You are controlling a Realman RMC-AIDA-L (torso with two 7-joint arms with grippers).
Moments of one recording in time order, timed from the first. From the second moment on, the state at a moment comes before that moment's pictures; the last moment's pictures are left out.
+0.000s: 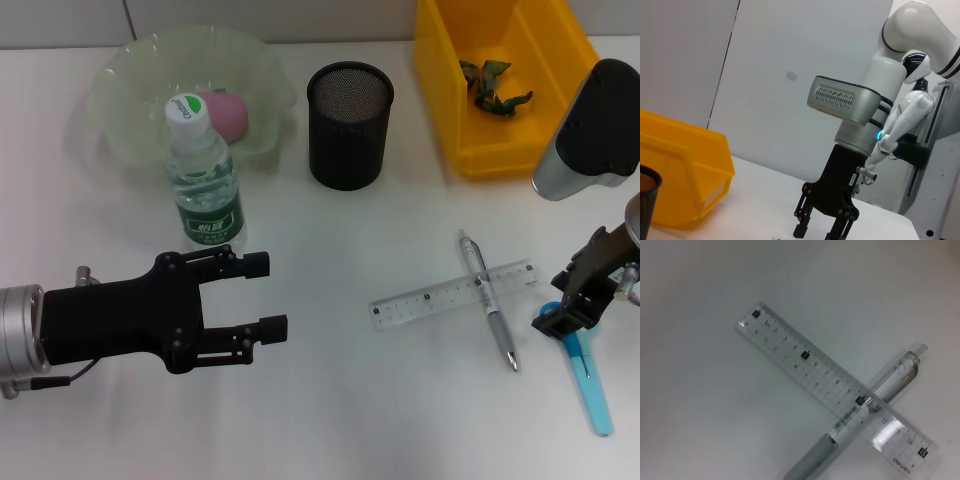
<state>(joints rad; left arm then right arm) -0.37 -1.98 1.20 0.48 1.48 1.69 -1.16 0.50 2.08 -1.46 -1.40 -2.72 -1.64 2.37</state>
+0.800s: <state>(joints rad) -0.37 -1.98 1.20 0.47 1.48 1.68 -1.16 0.51 2.08 -1.48 -1.35 -2.73 -1.61 2.37</state>
